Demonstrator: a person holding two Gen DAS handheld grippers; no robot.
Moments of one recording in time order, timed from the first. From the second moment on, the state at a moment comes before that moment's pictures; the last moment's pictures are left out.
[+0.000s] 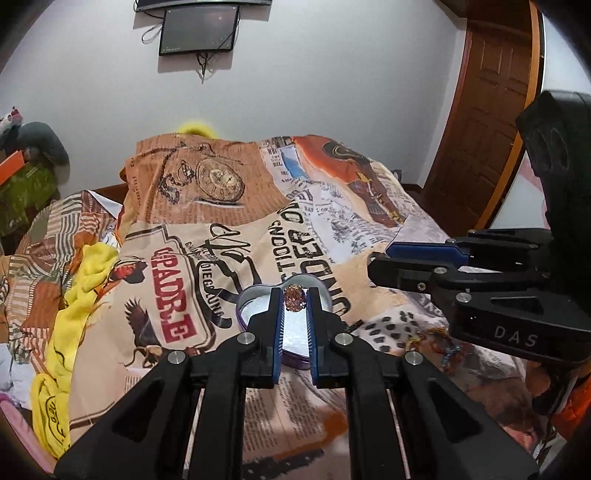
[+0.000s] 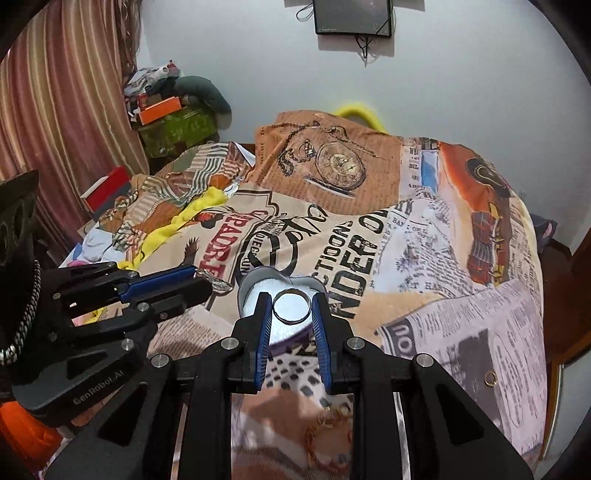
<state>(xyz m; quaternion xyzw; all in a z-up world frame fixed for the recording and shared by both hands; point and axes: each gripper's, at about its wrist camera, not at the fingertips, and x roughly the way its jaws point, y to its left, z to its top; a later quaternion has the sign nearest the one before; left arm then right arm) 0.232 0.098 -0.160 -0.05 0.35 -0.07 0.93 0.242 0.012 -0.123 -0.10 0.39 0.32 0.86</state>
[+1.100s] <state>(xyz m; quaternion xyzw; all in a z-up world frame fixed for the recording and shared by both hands) 0.293 0.131 -0.220 -0.07 0.43 -0.10 0.90 0.294 0.058 -0.201 -0.15 0.50 0.30 0.80</state>
